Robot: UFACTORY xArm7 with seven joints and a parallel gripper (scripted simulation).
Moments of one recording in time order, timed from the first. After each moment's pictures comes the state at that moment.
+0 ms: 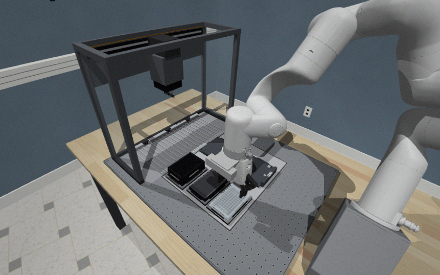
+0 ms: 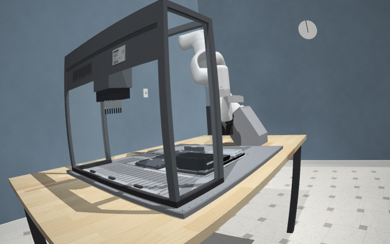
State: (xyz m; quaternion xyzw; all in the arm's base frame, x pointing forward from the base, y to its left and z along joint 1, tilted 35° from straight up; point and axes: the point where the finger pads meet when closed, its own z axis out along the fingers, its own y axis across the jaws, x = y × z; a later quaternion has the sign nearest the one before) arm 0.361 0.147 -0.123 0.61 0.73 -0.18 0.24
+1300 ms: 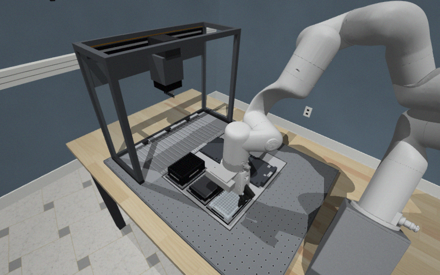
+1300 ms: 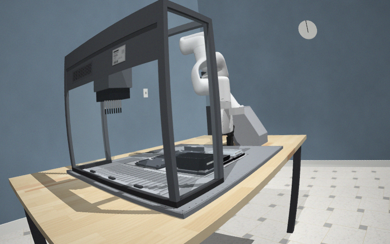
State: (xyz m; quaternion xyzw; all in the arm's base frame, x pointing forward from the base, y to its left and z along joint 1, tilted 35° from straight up) arm 0.366 0.120 -0.163 0.61 0.73 -0.18 0.24
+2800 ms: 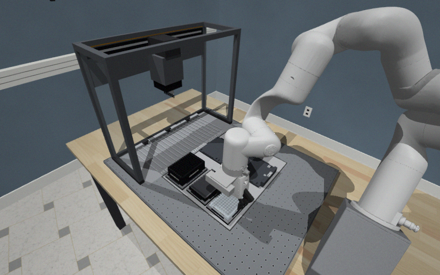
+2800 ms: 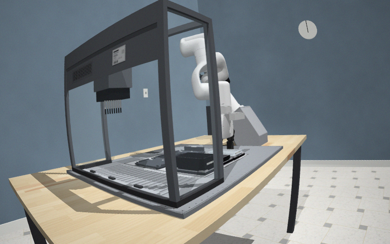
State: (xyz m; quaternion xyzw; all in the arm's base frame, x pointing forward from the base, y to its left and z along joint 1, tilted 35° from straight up) arm 0.369 0.109 -0.179 0.61 0.73 -0.18 0.24
